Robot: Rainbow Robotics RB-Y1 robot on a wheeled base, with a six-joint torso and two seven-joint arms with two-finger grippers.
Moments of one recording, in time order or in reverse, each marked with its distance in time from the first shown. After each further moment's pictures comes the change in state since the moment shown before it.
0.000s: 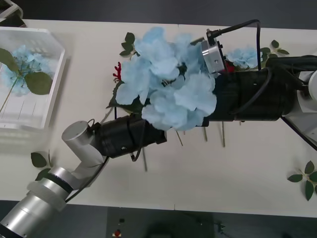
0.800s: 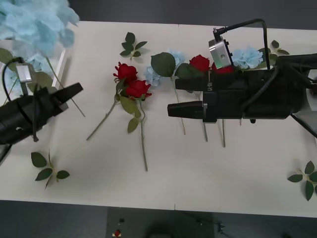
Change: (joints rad) right arm 0.000 -0.106 0.013 0.000 -0.001 -0.038 -0.213; left arm 0.112 0.496 0.245 -0.007 0.328 -0.034 0.000
